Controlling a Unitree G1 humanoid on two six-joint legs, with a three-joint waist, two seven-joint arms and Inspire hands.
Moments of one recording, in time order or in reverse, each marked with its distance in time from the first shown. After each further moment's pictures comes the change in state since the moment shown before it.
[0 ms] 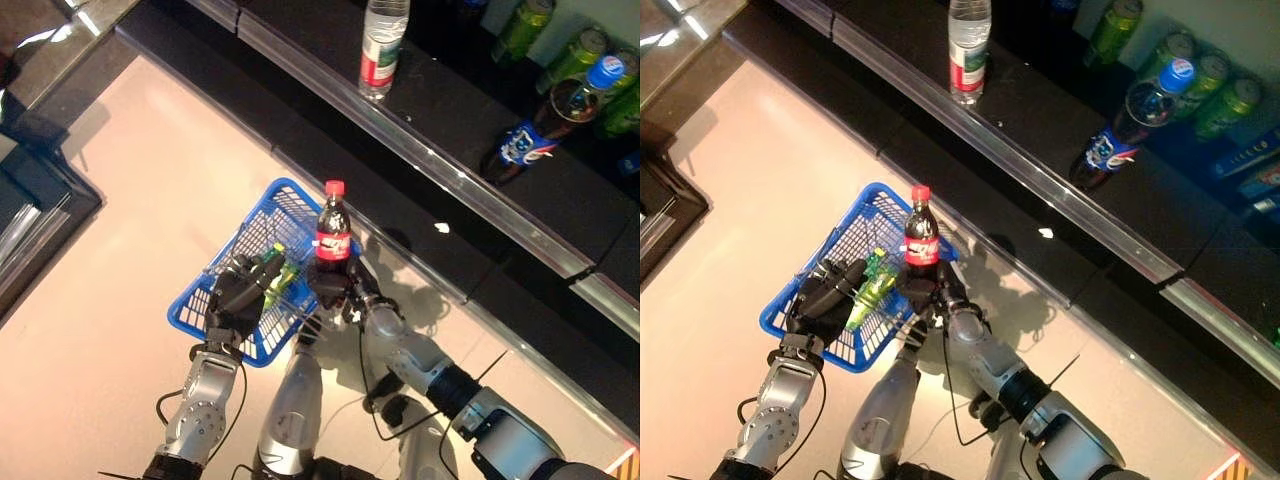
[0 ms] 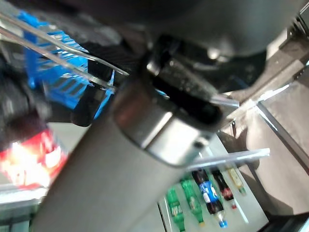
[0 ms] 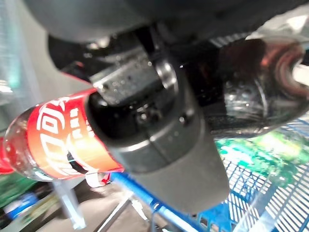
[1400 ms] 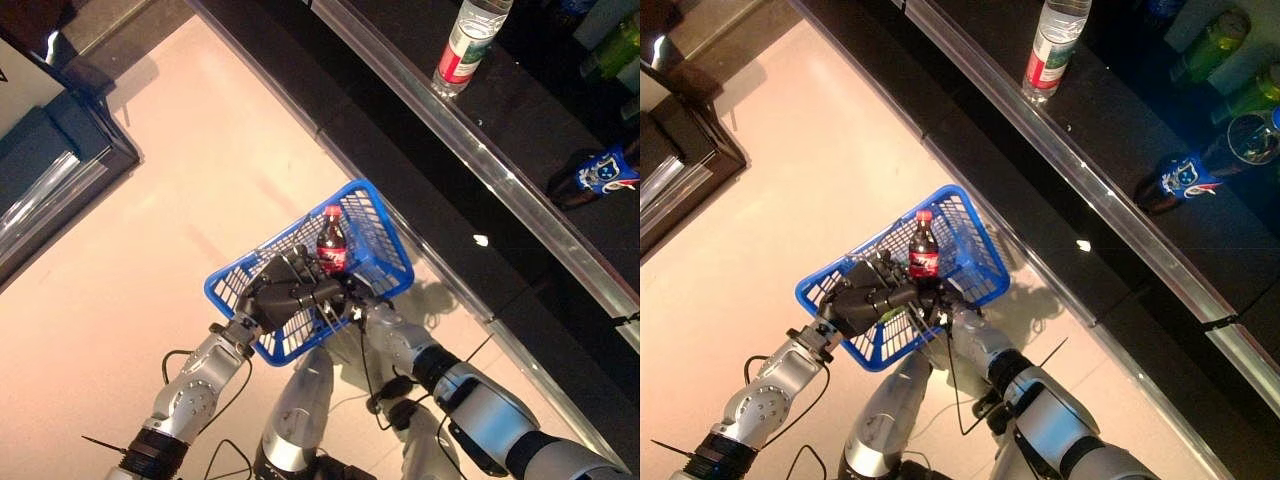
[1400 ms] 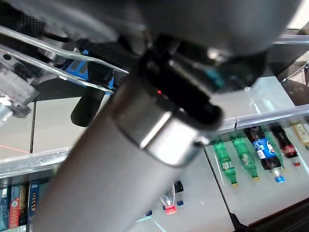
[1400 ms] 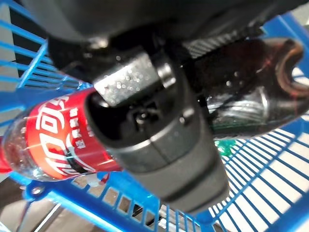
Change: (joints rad) left arm -0.110 0.122 -0.072 -0.025 0.084 0.234 -0.323; right arm -0.189 0.057 -0.013 0.425 0.113 0.009 0.271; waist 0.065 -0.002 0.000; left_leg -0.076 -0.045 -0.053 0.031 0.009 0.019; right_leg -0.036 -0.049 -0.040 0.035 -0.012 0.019
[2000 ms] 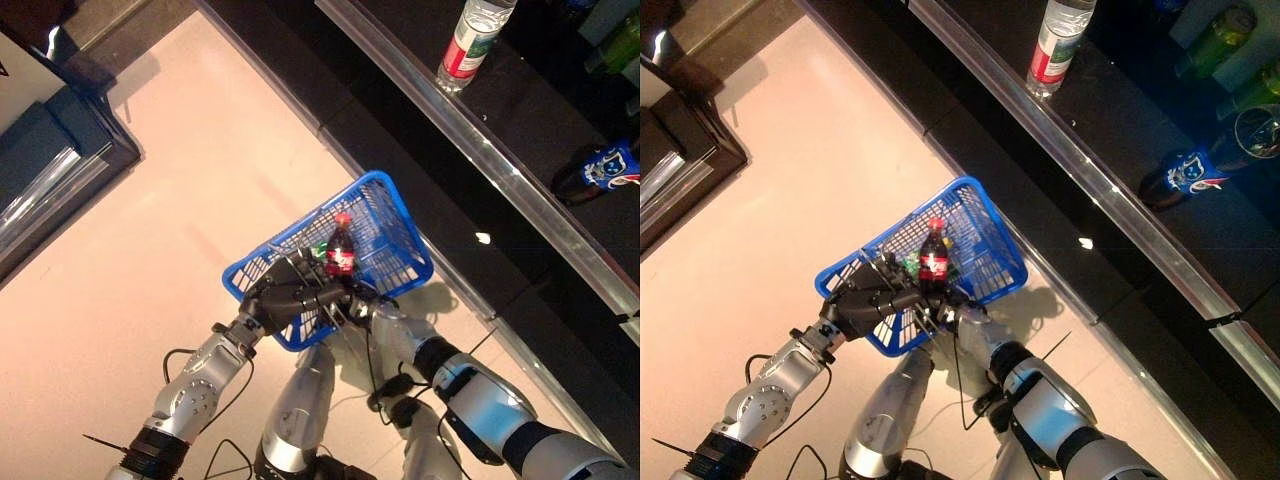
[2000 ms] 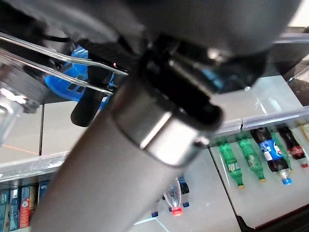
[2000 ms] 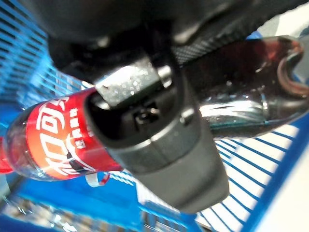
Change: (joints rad) left arm -0.002 -0.008 -0.005 0.000 0.019 0.029 -0.004; right arm -0.058 0.015 -0.080 0.158 0.135 0.050 0.053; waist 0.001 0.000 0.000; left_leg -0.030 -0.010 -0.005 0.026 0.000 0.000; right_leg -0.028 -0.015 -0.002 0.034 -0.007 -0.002
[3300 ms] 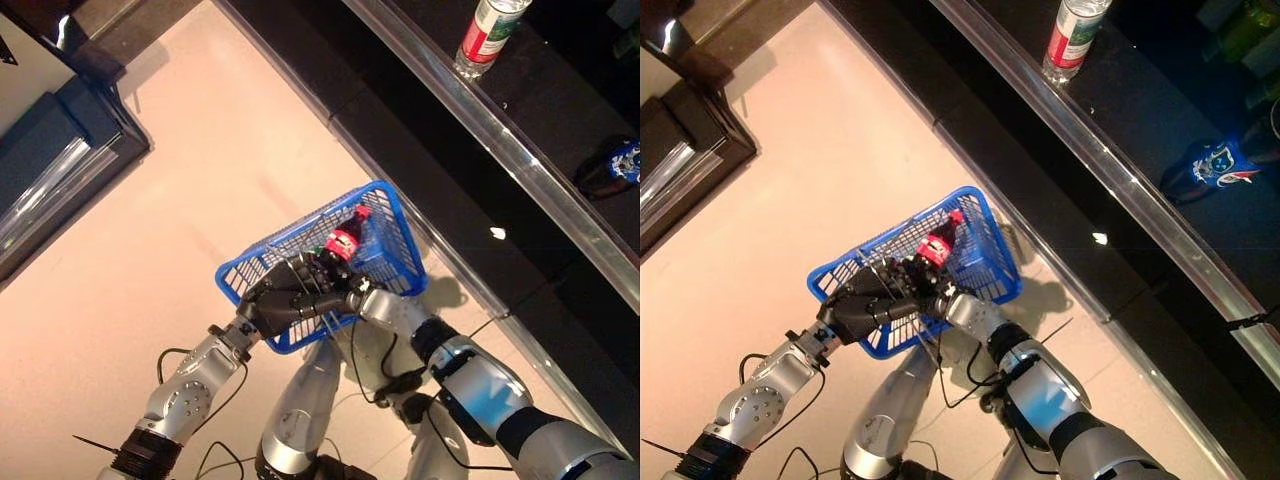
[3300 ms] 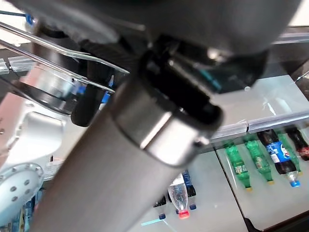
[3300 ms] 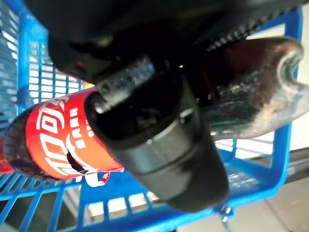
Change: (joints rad) left arm 0.009 0.040 -0.003 0.000 -0.001 -0.002 -0.066; right arm -0.087 0.020 -0.065 0.046 0.450 0.171 0.068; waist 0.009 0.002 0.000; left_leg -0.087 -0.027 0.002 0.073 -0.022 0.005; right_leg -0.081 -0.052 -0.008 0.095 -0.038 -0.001
